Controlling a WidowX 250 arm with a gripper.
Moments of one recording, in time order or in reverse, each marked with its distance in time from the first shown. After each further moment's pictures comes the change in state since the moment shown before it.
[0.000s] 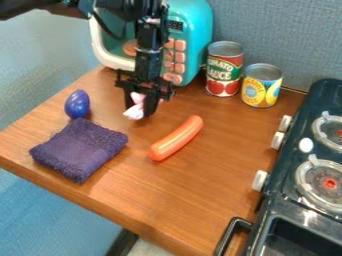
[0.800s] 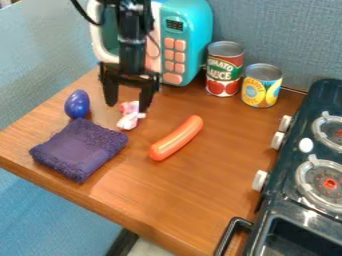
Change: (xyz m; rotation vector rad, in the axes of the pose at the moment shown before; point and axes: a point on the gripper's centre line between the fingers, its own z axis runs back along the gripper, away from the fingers) arm -0.021 0.013 0.020 -0.009 -0.072 0.135
